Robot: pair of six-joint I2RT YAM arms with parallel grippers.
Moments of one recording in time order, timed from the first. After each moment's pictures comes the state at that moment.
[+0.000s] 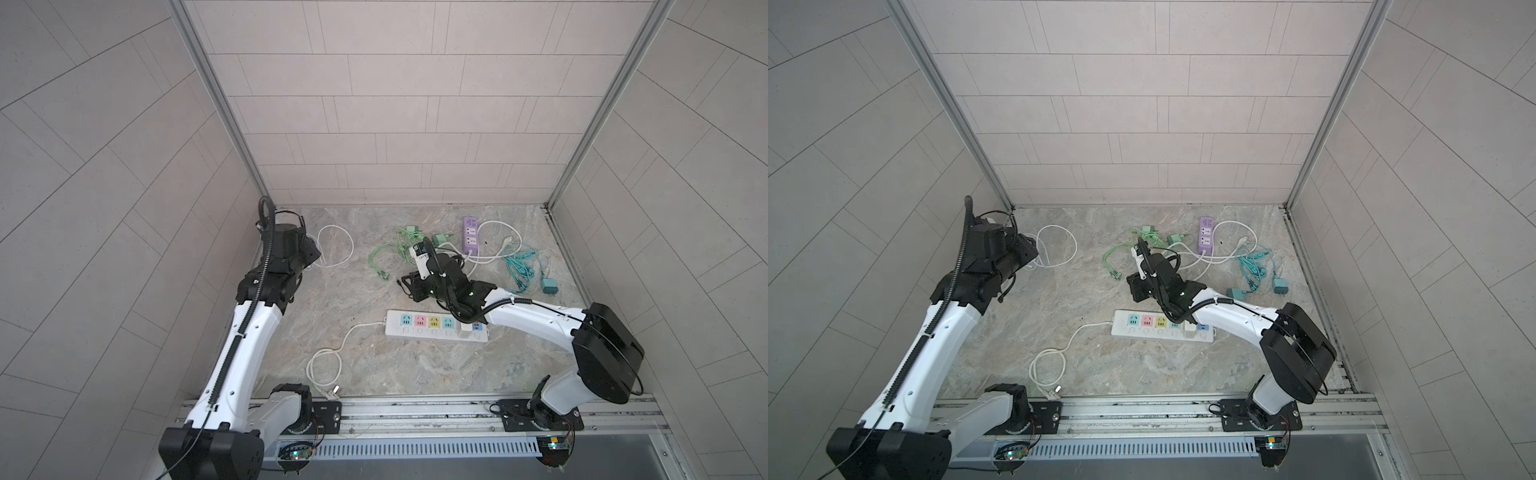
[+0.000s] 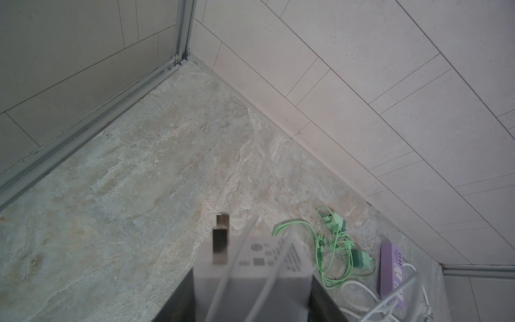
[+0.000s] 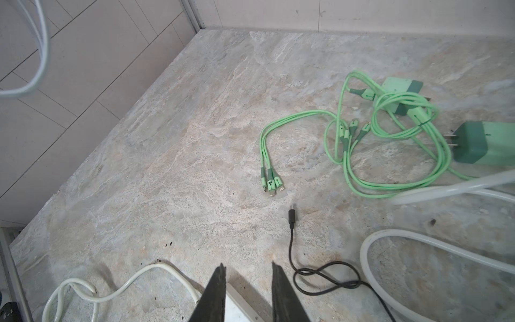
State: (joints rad) left arm -0.06 1.07 1.07 -0.59 -0.13 -0.67; right arm 0.77 1.54 1.00 -0.01 0.04 0.37
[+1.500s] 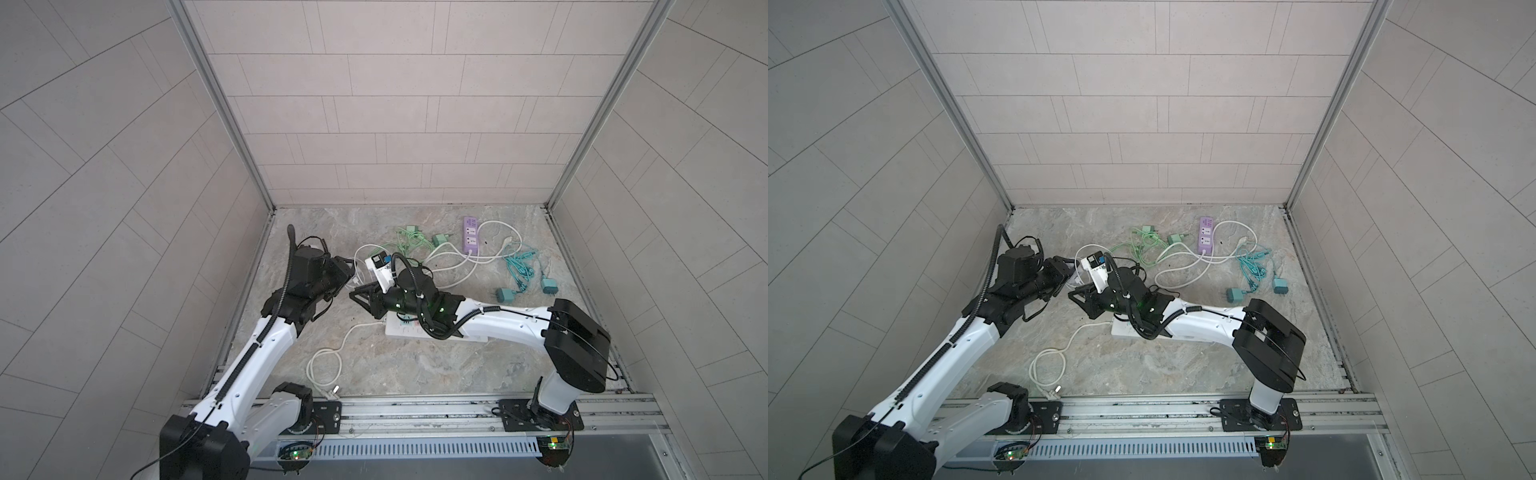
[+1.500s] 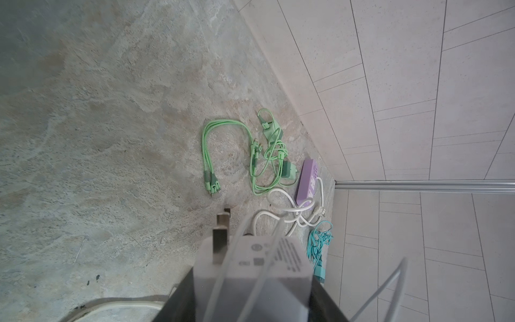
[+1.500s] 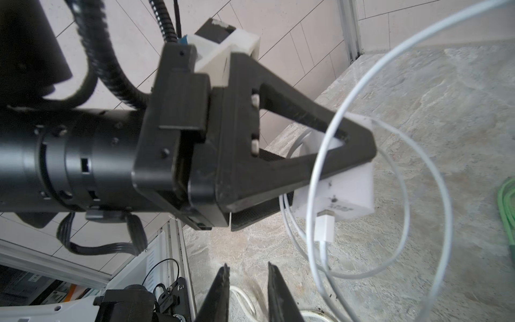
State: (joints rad) left arm -0.24 1.01 0.79 -0.36 0.20 -1.04; right arm 0.98 1.69 1.10 0.36 -0.18 0.53
